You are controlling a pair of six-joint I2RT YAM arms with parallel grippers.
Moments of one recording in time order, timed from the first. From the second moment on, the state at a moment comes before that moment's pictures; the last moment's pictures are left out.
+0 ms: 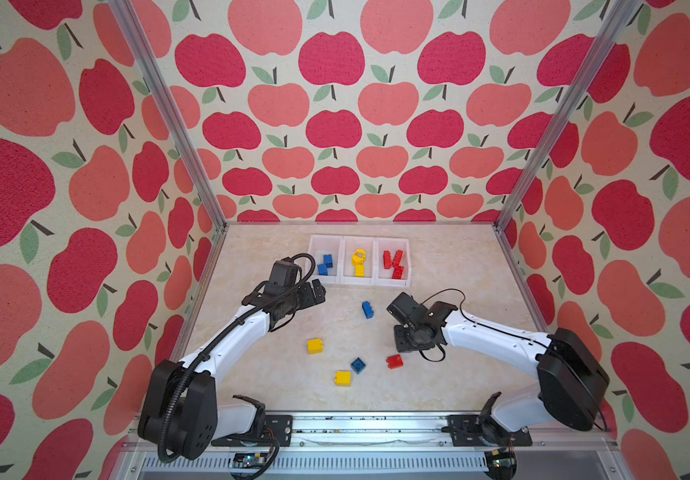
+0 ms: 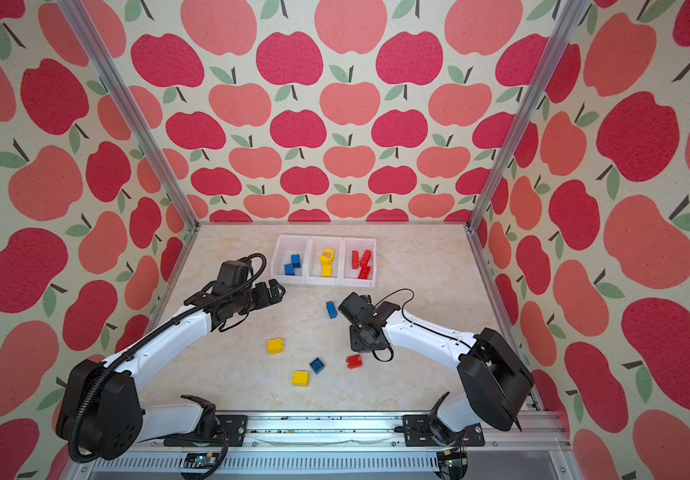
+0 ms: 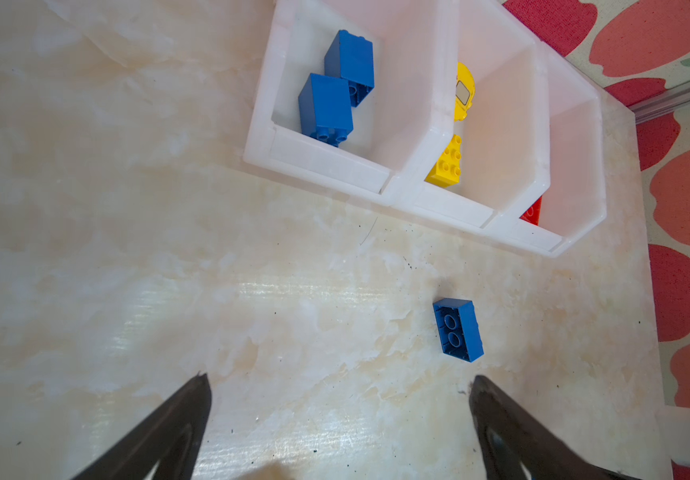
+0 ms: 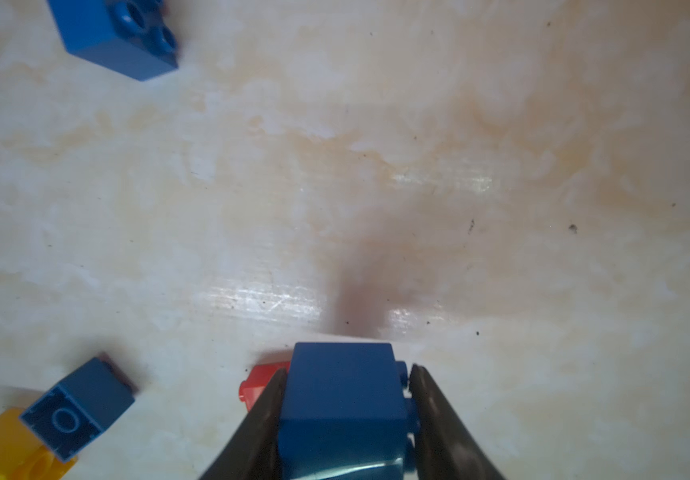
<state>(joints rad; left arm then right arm) -0.33 1.29 0.84 -0.39 0.13 -0.56 0.90 1.47 0.96 -0.77 0.12 0.68</state>
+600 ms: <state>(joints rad) -0.29 1.20 0.72 -0.39 0.13 -0.59 0.90 1.79 1.50 -0.67 0.13 0.41</state>
